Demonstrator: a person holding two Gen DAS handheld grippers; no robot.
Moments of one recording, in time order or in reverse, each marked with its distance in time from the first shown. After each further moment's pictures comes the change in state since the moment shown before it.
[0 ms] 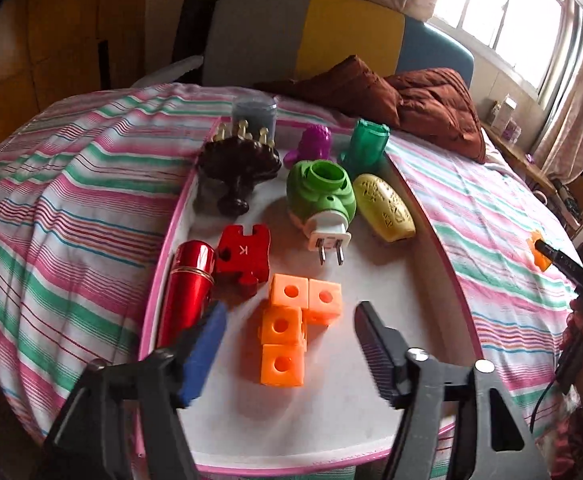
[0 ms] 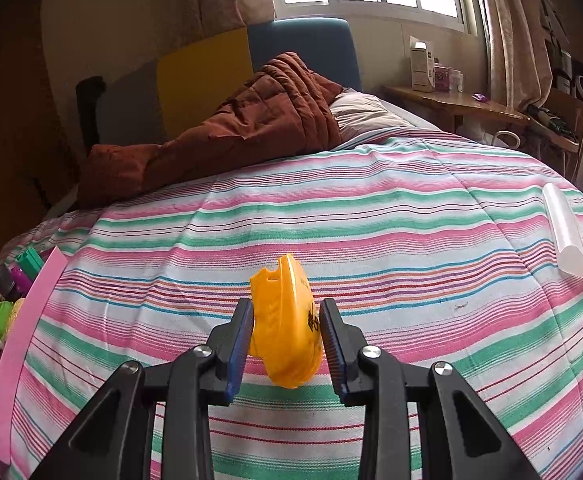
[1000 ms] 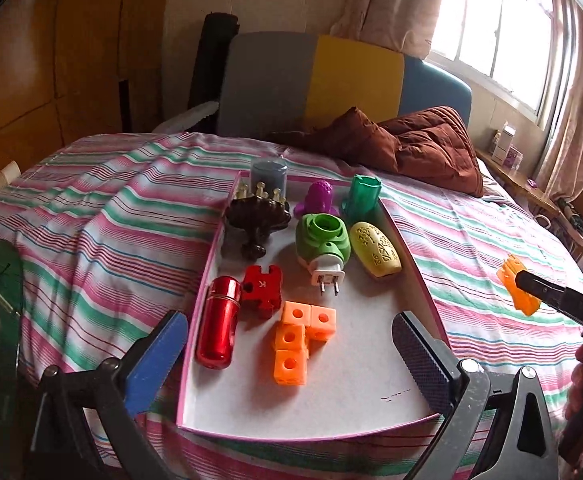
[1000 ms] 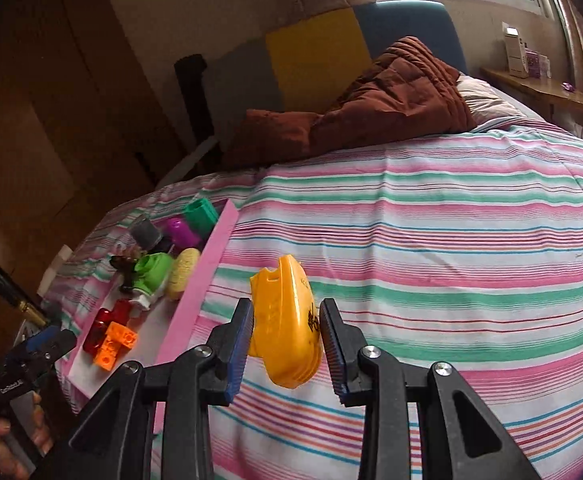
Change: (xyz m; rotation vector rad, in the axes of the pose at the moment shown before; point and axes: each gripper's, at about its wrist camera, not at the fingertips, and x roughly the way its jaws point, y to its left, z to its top) left arm -0.049 -0.002 0.000 0.005 -0.156 0.061; right arm -0.065 0.124 -0.030 -0.058 0.105 0.379
